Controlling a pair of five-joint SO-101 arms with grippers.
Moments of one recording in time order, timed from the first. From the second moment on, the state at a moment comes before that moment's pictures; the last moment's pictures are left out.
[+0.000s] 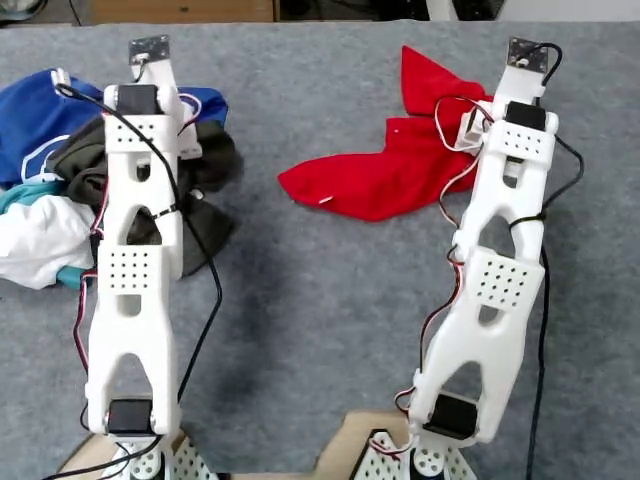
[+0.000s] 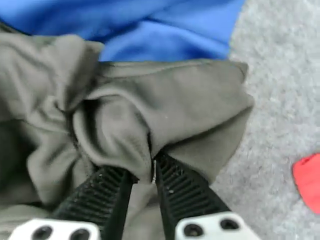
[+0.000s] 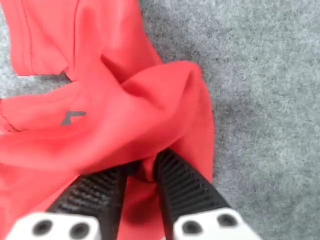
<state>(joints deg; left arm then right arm) -4.5 63.8 -85.2 100.2 0.4 13.5 55.6 -52.8 69.6 -8.8</state>
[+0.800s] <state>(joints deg) -2.8 10.5 -8.6 77.4 -1.0 13.5 55.7 -53.4 69.6 -8.8</state>
